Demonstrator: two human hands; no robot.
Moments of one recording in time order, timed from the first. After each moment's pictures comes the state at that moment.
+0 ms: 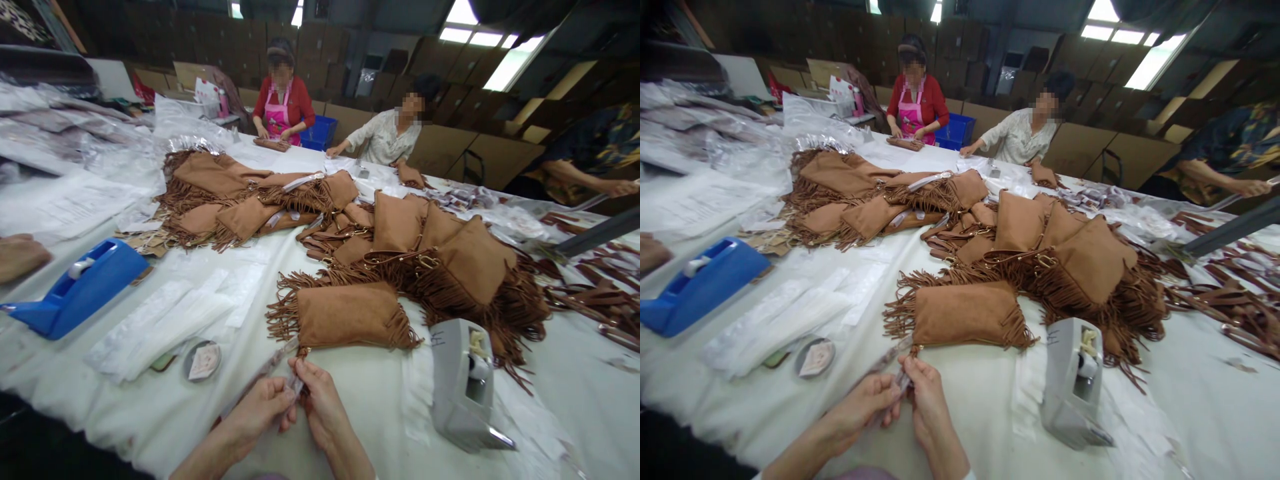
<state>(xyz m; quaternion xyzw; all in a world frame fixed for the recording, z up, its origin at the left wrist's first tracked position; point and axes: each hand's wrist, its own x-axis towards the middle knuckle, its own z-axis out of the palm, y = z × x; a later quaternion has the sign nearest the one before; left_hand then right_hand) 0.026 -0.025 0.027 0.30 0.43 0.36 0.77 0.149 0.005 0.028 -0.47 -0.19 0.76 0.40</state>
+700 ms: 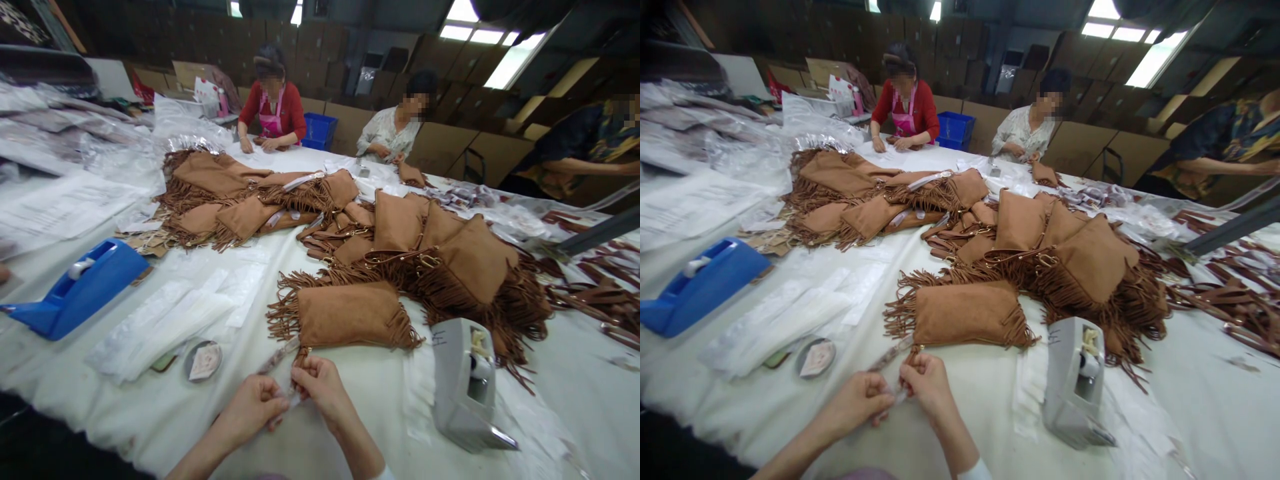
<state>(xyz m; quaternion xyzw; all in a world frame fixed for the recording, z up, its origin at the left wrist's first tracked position) 0.007 -0.022 0.013 0.41 0.57 0.25 0.67 0.161 0.023 0.029 -0.52 -0.39 0.70 0.30</state>
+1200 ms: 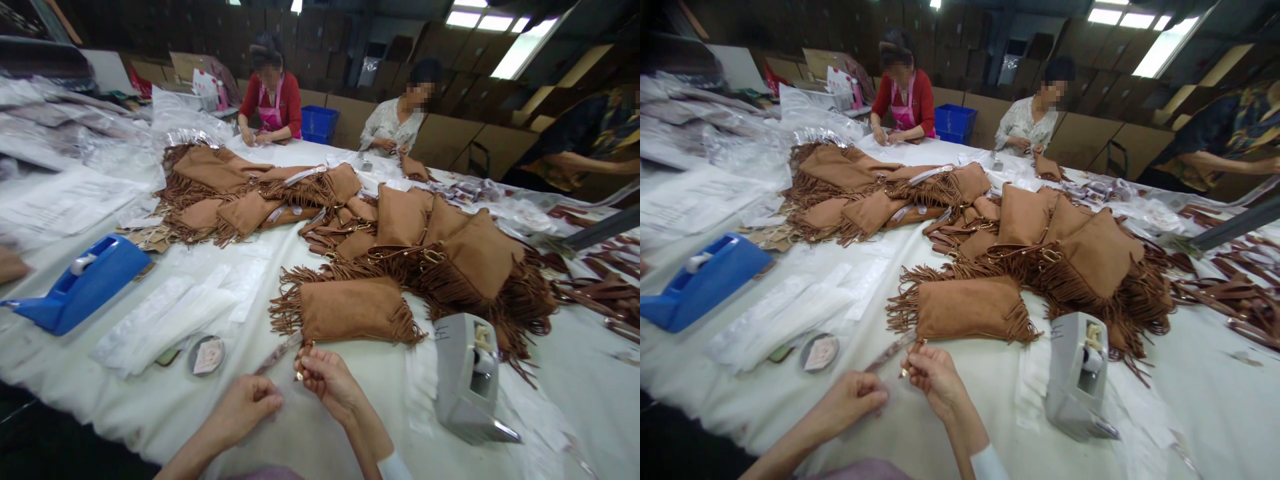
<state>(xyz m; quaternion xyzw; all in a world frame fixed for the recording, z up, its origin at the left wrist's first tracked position) -0.012 -0.029 0.030 0.49 0.57 0.22 0.62 0.170 0.030 0.048 -0.46 -0.21 0.80 0.32</state>
